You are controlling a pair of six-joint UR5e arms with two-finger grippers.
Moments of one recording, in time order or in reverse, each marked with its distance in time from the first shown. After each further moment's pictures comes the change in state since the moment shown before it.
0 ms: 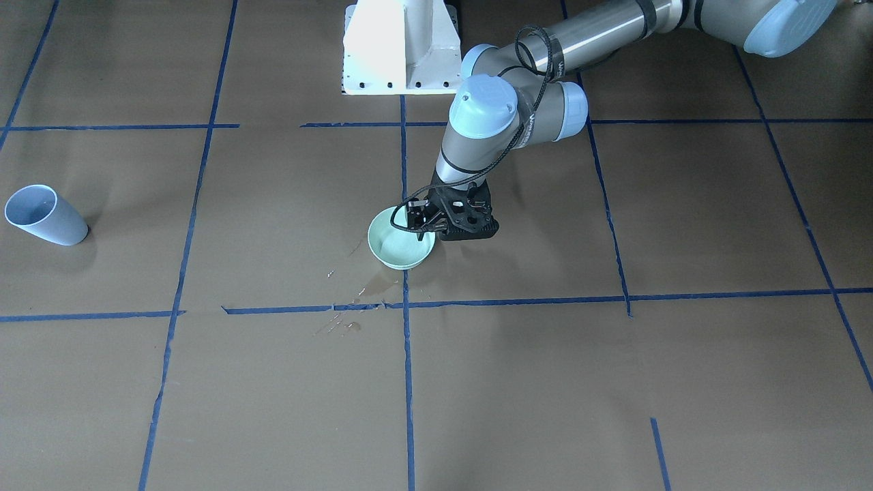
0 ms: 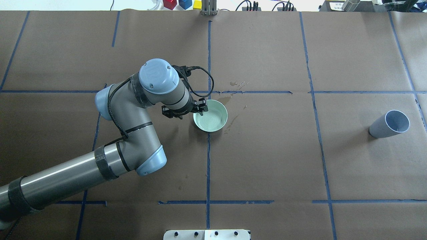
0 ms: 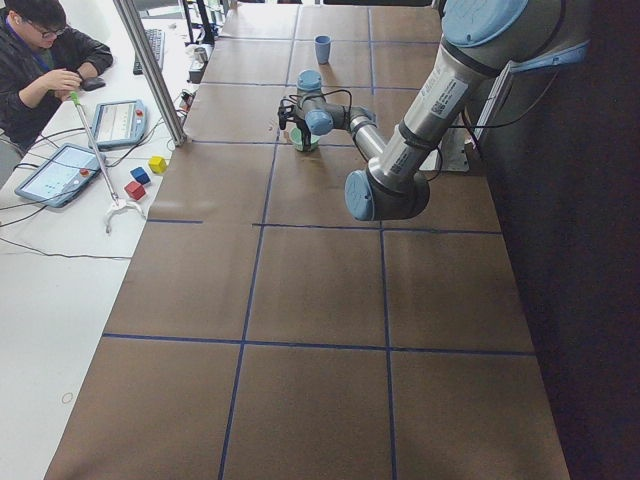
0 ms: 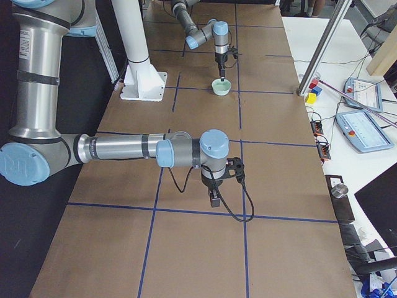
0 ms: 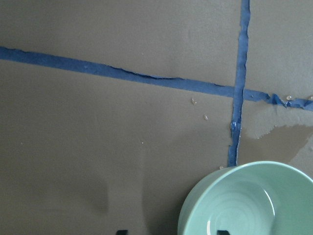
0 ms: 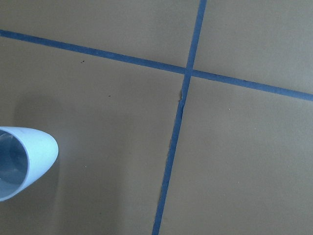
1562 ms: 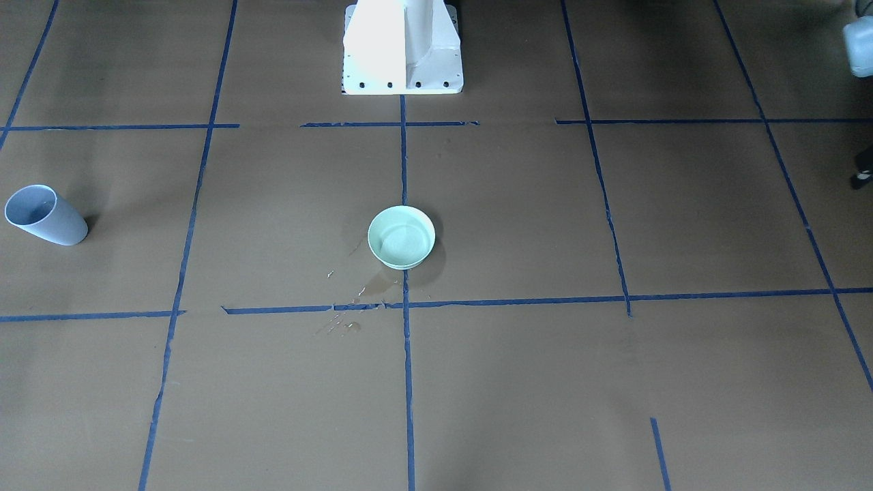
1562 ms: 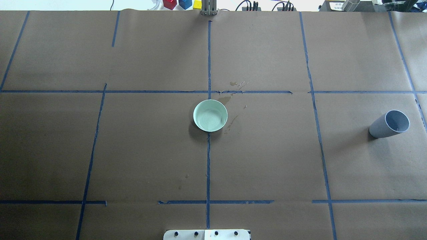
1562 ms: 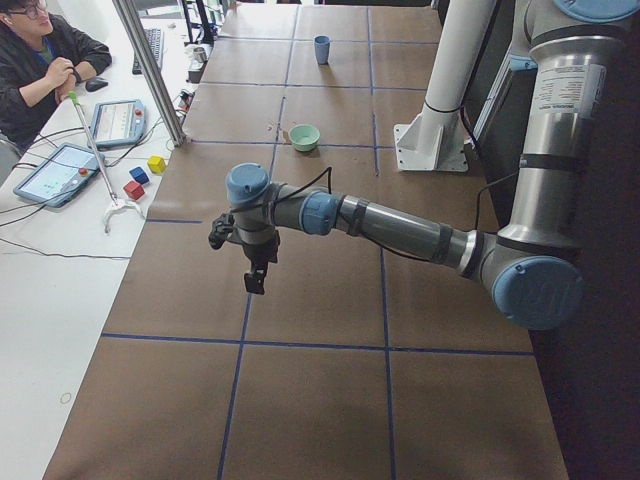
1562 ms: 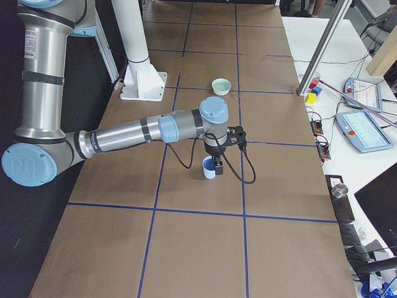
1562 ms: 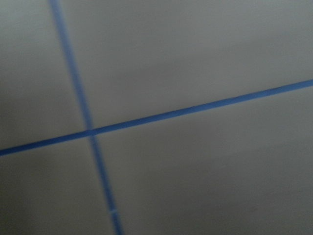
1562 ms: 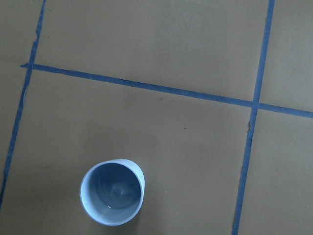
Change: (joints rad) left arm -0.902 0.742 -0.270 0.356 -0.395 1.421; right arm -0.095 0.010 0.180 -0.003 0.050 0.227
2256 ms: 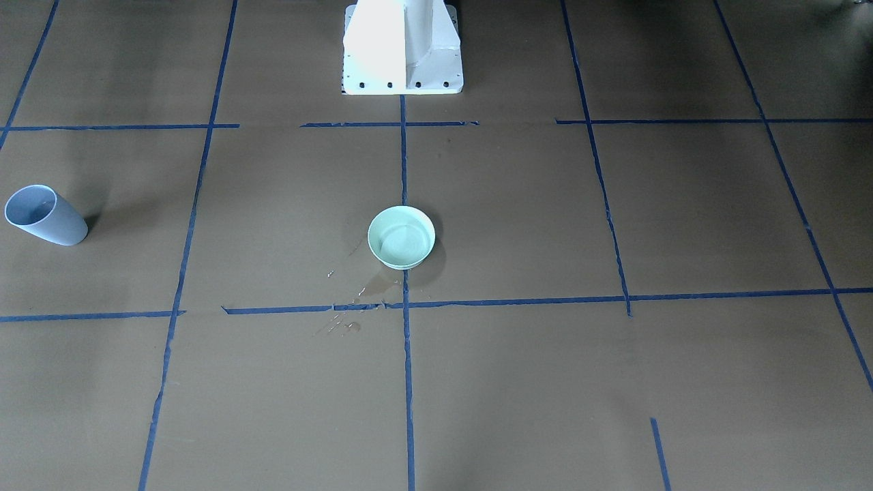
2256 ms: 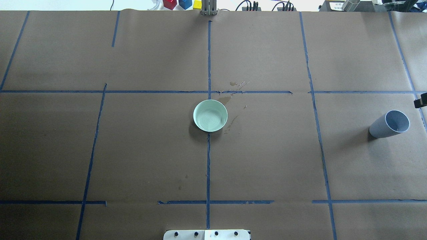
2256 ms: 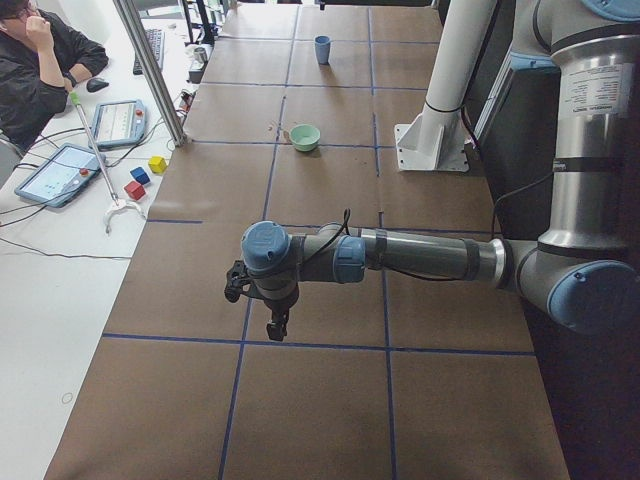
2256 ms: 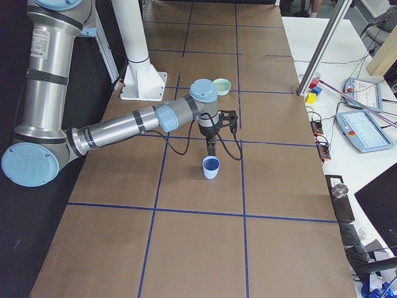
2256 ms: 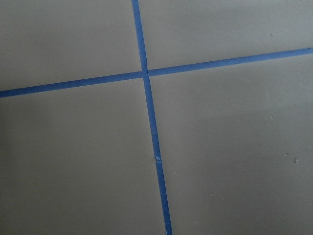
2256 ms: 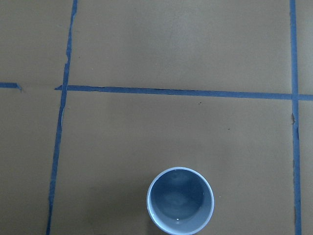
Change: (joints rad) left arm -0.070 0.068 0.030 -0.010 -0.102 0.069; right arm -0.203 -0.080 0.115 0.230 -0.134 0.456
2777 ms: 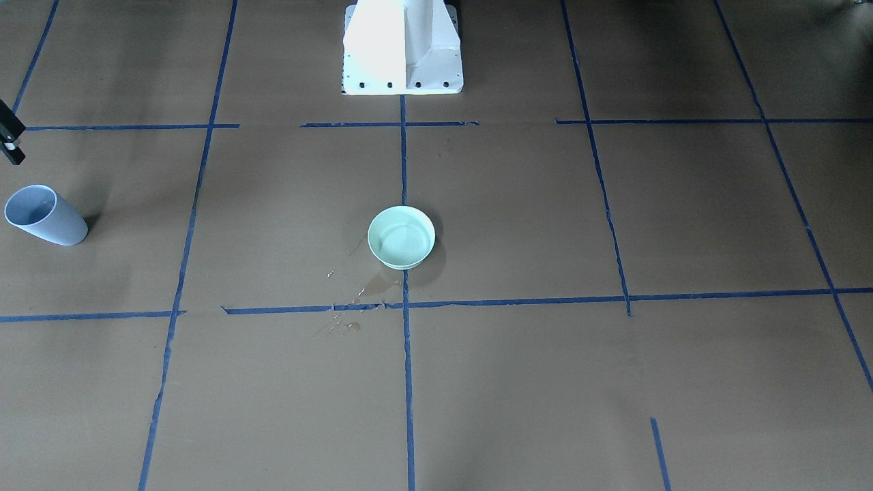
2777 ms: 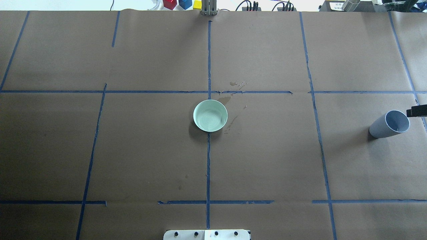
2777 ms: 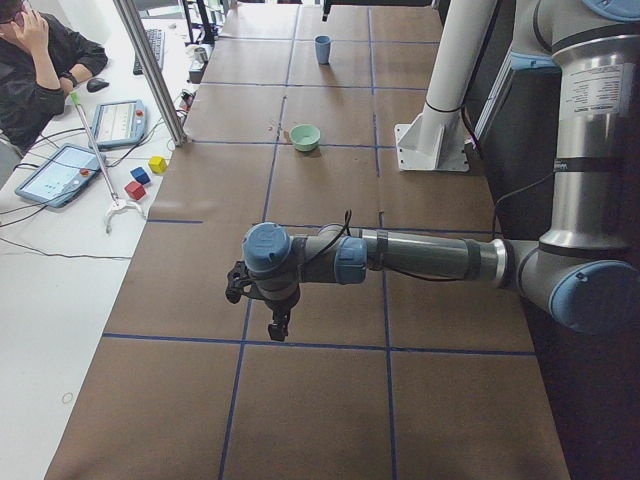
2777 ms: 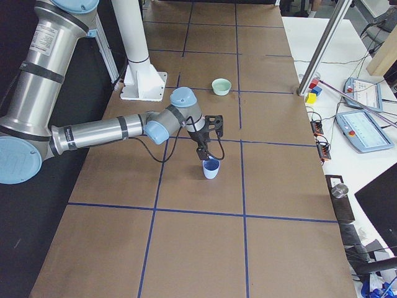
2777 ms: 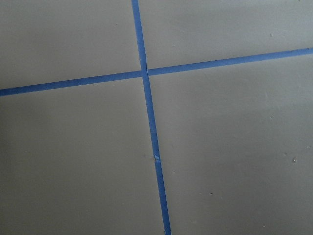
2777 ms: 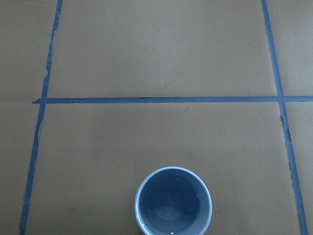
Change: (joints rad) left arm 0.000 0.005 -0.002 0.000 -0.001 -0.001; right arm -0.189 -0.167 0.002 0.350 -0.267 0.274
